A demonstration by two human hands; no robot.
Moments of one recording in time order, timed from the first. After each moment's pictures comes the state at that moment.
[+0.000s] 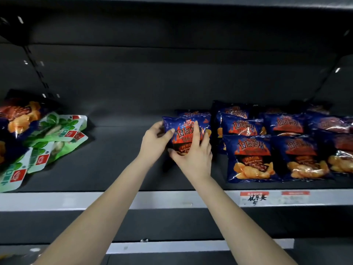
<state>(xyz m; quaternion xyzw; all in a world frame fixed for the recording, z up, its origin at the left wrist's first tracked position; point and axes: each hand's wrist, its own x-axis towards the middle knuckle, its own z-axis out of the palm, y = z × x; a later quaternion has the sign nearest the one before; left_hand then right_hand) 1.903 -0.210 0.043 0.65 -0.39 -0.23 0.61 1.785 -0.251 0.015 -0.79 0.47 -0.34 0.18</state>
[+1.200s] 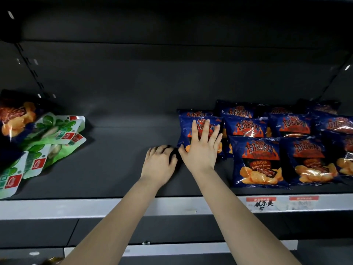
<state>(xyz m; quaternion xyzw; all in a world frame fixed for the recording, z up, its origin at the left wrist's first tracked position) 1.901 -0.209 -0.009 0.81 -0.54 0.00 0.21 1.801 -0.295 0.005 -0.84 0.49 -0.22 0.00</state>
